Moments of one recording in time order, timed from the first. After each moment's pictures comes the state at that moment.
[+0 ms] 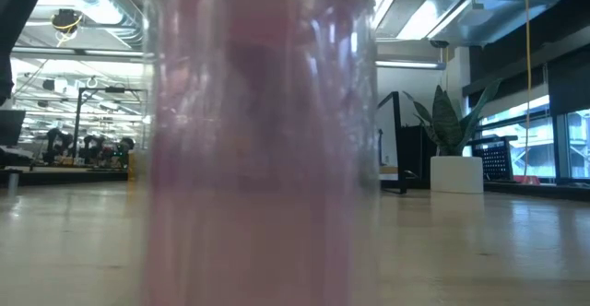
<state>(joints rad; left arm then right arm) 0.21 1.84 1.08 0.18 -0.50 -0.39 0.44 1.29 1.30 -0.81 0.23 0.28</state>
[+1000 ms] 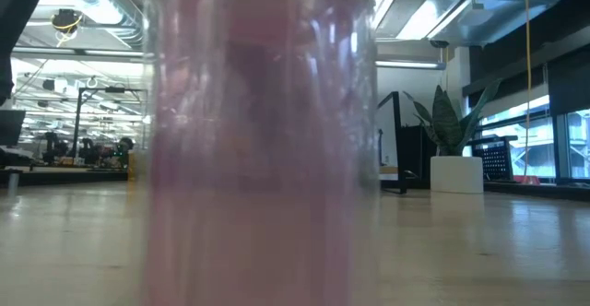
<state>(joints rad) 0.22 1.85 1.08 0.17 -0.48 -0.39 0.44 1.29 1.30 -0.81 0.23 0.28</state>
